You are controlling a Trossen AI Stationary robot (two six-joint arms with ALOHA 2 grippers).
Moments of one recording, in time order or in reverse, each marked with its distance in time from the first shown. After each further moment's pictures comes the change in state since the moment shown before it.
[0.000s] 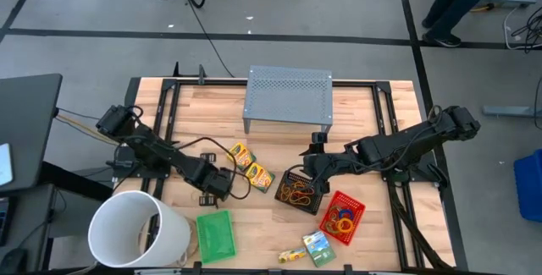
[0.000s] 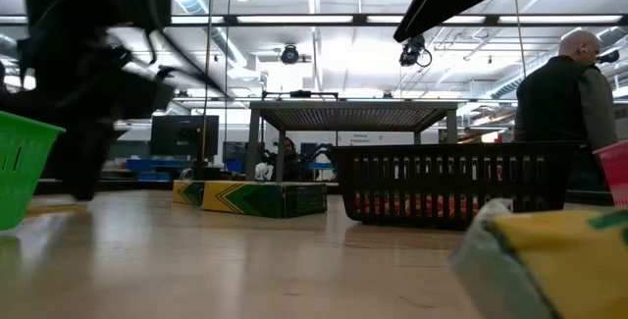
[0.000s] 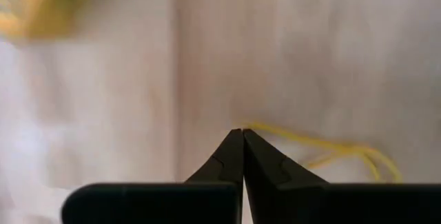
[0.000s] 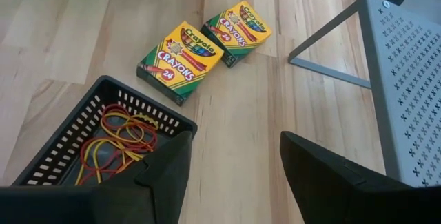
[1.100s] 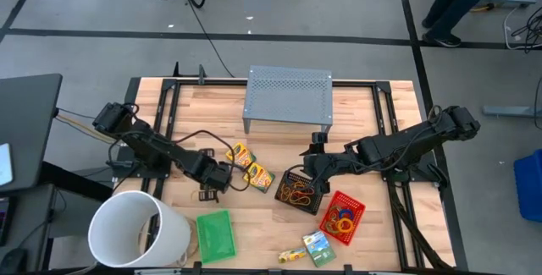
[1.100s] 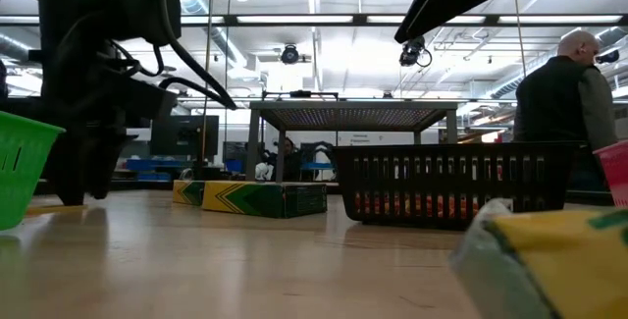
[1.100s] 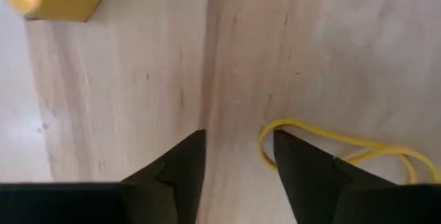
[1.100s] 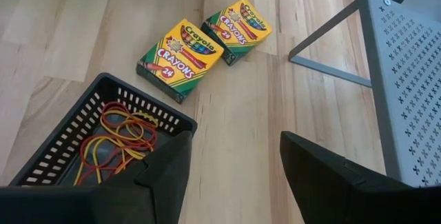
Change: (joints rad) left arm 0.057 -0.014 -0.089 0.053 0.064 0.022; right arm 0.000 0.000 0.000 -0.007 0.000 0.000
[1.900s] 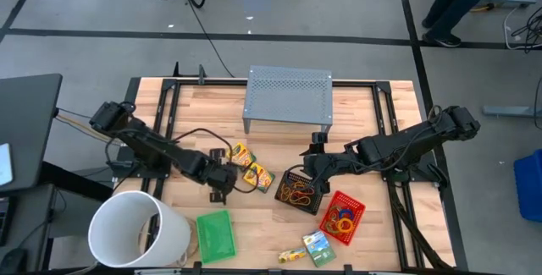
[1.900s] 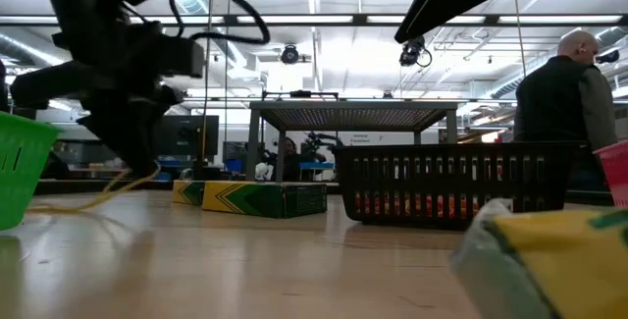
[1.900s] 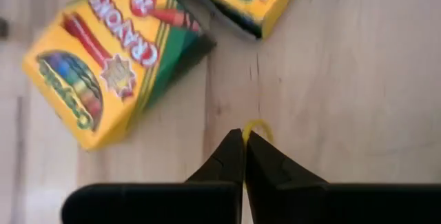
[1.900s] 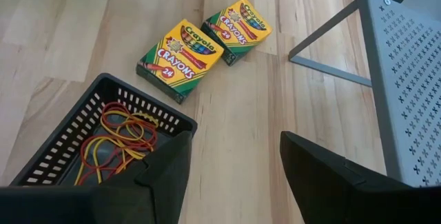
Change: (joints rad) left arm -0.018 -0.073 0.056 0.176 -0.166 0.089; right arm 0.000 0.000 0.000 0.000 0.000 0.003
